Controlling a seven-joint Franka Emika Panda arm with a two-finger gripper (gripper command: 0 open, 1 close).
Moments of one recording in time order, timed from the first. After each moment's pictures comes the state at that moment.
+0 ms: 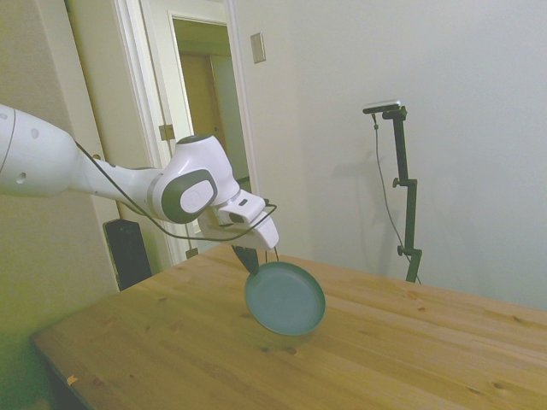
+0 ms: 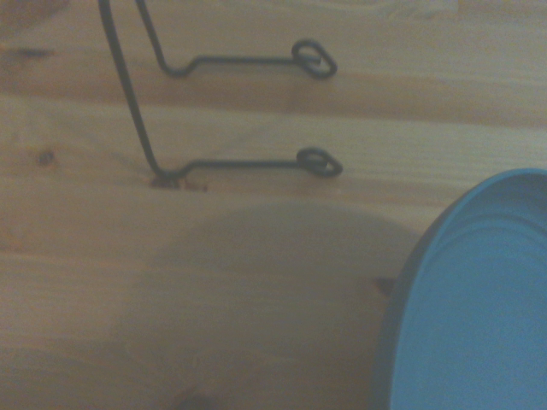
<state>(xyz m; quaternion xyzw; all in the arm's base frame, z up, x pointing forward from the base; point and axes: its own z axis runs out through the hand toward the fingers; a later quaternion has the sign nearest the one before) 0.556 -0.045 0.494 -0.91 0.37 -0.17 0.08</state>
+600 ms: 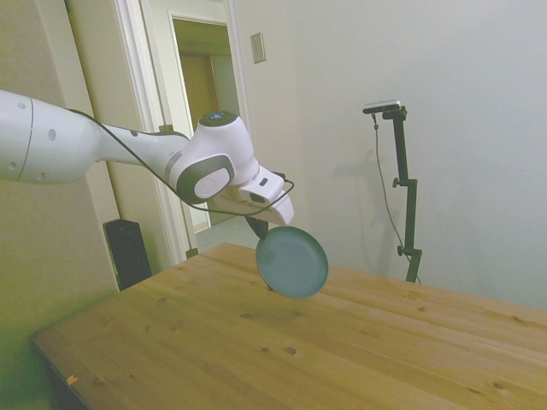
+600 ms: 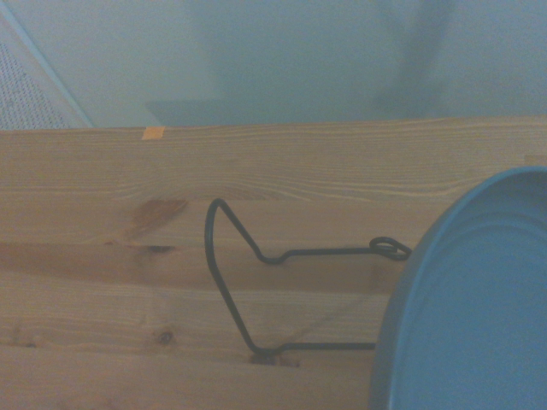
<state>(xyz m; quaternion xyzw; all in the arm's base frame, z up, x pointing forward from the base) 0.593 -0.059 0.535 -0.89 0.35 -0.20 0.19</state>
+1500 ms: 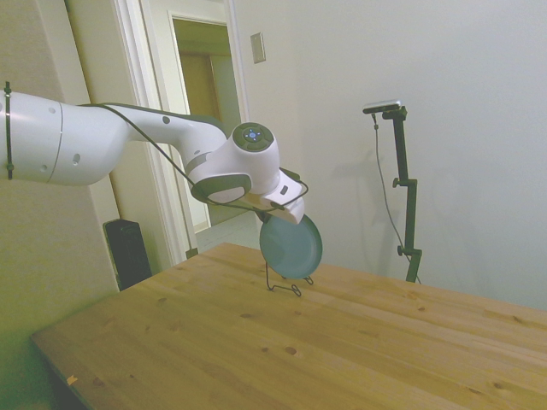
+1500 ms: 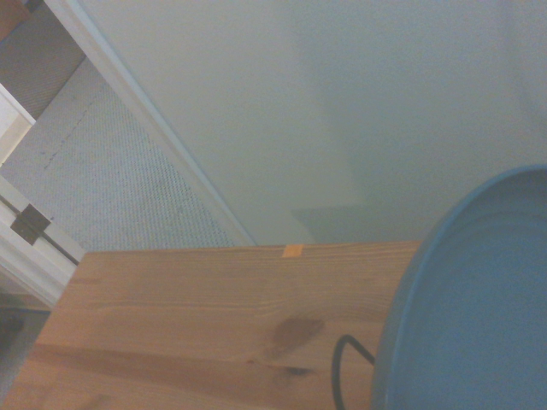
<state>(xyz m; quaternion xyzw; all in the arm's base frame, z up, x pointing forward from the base) 0.622 -0.077 0.532 -0.85 0.30 -0.21 0.36</state>
